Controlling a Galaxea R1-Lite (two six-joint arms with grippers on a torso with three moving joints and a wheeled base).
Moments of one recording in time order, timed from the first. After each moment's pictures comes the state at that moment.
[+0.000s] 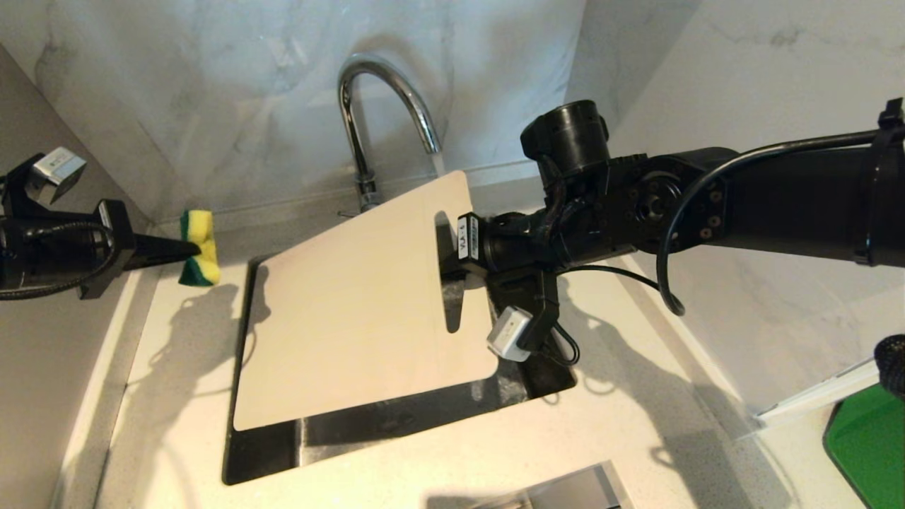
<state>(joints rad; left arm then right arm) 0.03 1.51 -1.21 0.12 -0.50 -0.49 0.52 1.95 -1.74 0.30 0.50 -2.64</state>
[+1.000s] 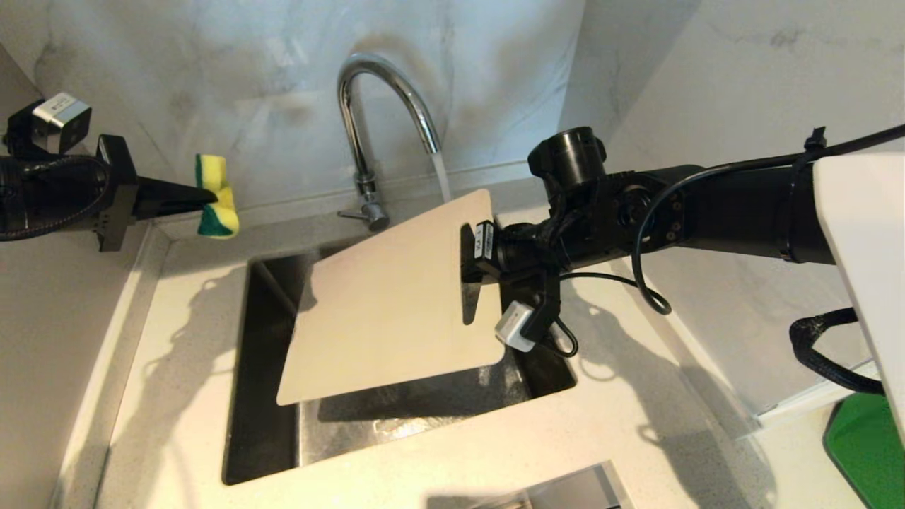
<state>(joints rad) -0.02 1.55 -1.38 0.15 -0.55 -0.61 0.44 2.06 -1.83 0.33 0.49 -2.58</state>
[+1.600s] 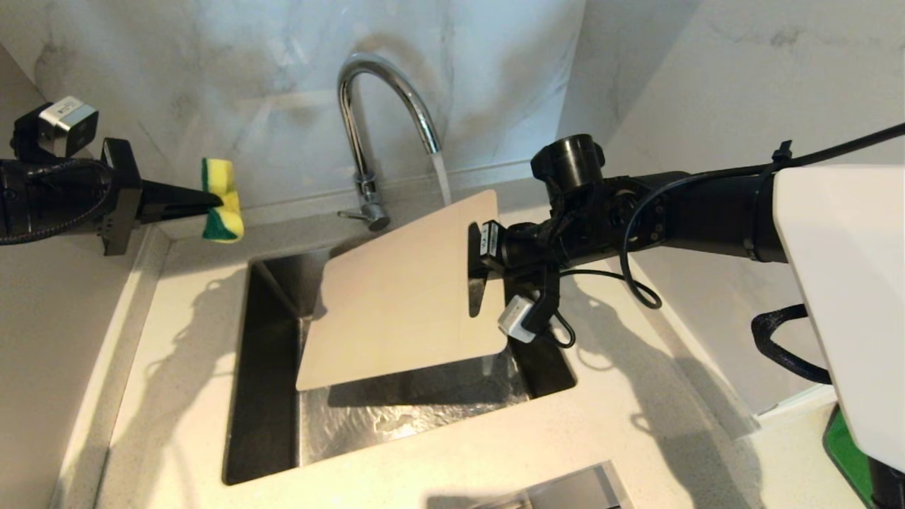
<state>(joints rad) -0.05 1.54 -1.37 0.15 -0.57 -0.61 0.40 2.13 -1.92 0.34 0.49 -2.59</state>
